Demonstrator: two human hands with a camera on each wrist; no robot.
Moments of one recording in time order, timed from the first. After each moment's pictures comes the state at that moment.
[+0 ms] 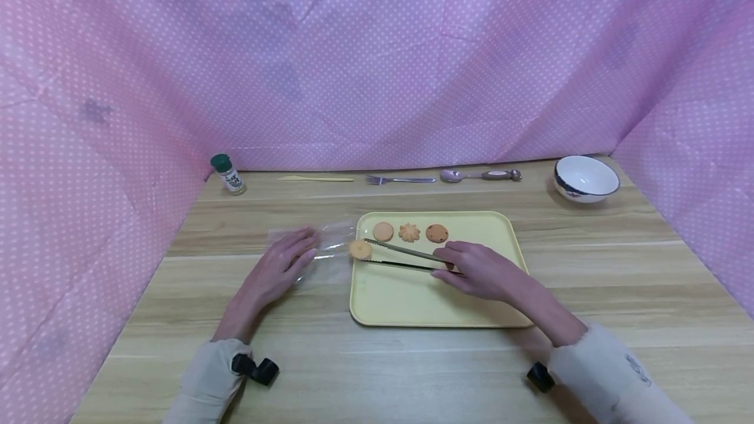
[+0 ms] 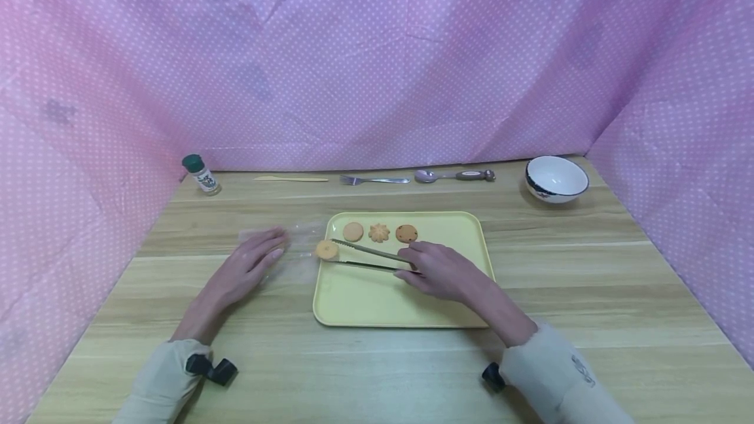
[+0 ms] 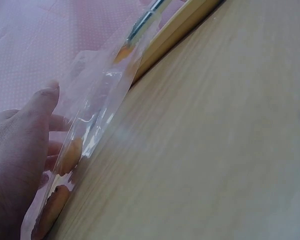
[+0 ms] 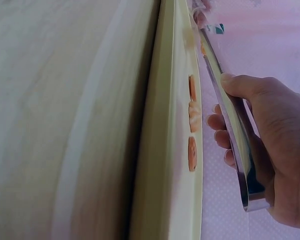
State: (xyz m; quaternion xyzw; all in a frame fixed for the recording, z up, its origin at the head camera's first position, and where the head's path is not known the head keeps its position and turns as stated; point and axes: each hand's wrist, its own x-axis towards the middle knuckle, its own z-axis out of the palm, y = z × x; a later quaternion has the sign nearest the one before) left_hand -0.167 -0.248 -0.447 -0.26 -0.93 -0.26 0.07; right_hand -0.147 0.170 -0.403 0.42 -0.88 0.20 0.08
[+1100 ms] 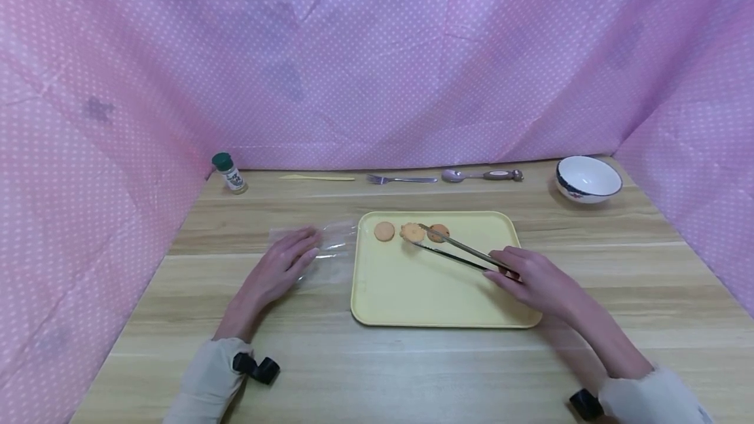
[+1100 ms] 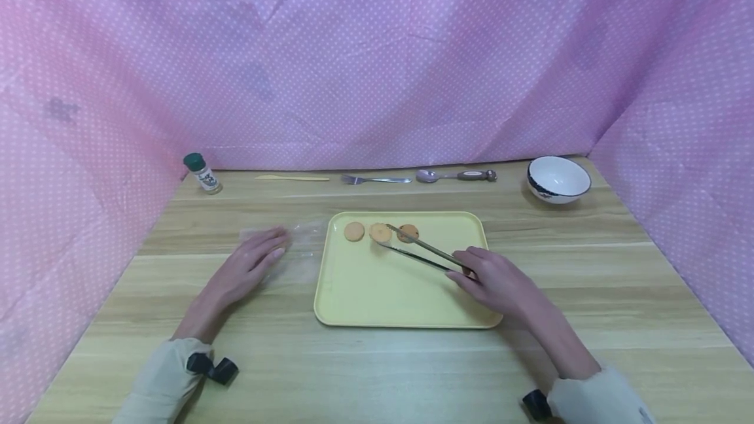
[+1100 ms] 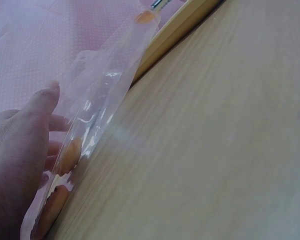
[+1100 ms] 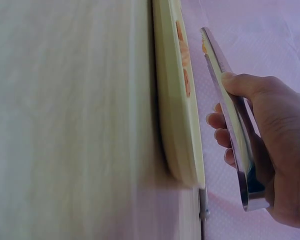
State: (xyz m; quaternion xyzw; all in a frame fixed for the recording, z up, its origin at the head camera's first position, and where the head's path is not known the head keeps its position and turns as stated) left_hand -0.170 -0.249 -0.447 -0.26 -0.93 -0.26 0.07; right_hand -0.122 0.238 -0.409 0.35 -0.89 0.24 0.15
